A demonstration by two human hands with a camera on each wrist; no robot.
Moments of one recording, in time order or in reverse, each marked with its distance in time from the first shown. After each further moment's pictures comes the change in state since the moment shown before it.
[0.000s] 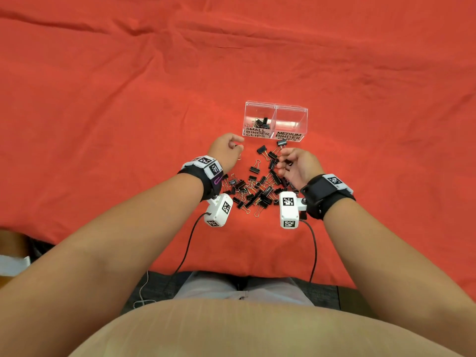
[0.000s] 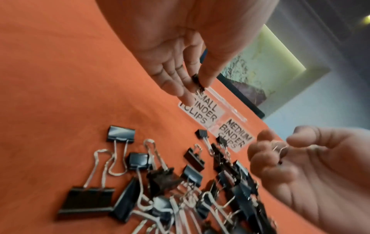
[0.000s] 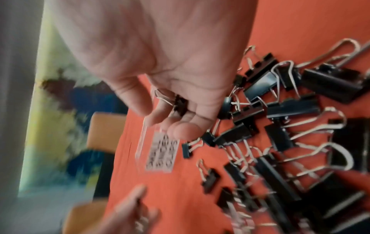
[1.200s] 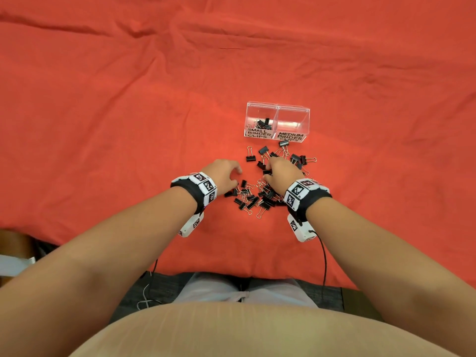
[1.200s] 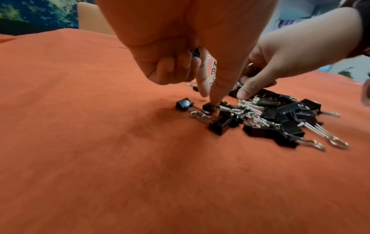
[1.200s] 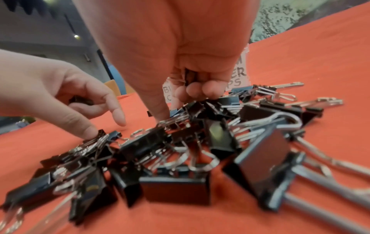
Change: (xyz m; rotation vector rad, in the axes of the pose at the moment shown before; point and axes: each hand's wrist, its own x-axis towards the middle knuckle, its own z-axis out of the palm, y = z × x) left_hand -0.022 -0.030 -0.009 0.727 -0.293 0.133; right_hand 0.015 0.027 0.015 -1.599 -0.026 -0.374
